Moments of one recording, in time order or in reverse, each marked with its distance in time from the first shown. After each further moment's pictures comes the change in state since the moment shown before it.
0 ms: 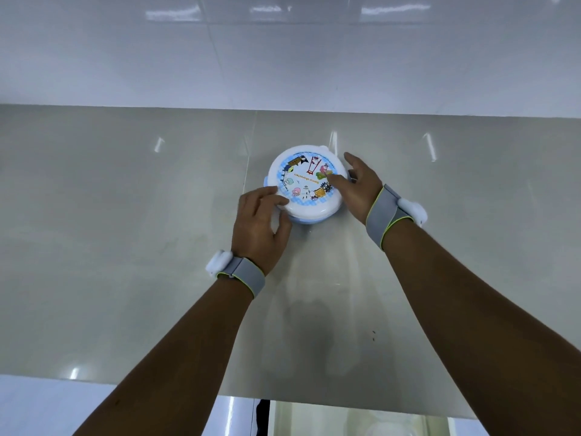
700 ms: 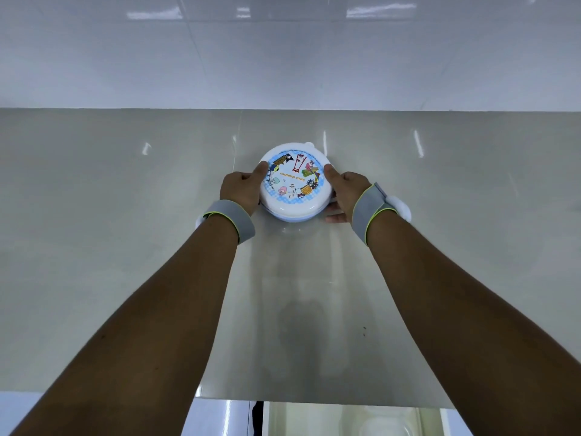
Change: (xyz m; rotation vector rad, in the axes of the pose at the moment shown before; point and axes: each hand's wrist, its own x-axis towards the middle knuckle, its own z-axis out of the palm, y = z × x) left_hand 0.081 -0.026 0.026 -0.389 -0.233 -1.020; right_hand -0.005 0.005 -0.001 0.221 -0.016 0.335
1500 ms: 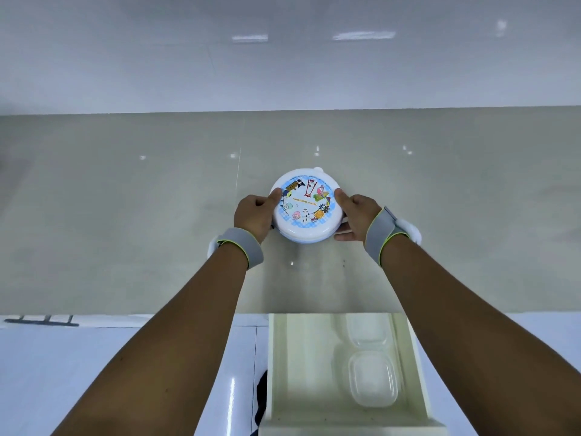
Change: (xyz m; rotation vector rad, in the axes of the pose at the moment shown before) left_hand -0.178 -0.037 -0.034 -0.043 -0.101 0.074; right_hand -0.155 0.070 -0.045 0.036 0.009 -0.012
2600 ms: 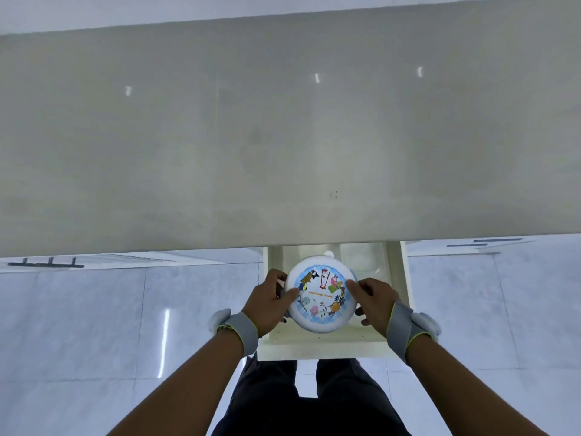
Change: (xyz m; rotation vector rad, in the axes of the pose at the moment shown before) left_hand -0.176 -0.203 -0.001 0.398 -0.513 -0.180; right_hand -0.129 0.256 -0.038 -0.389 -0.018 0.240
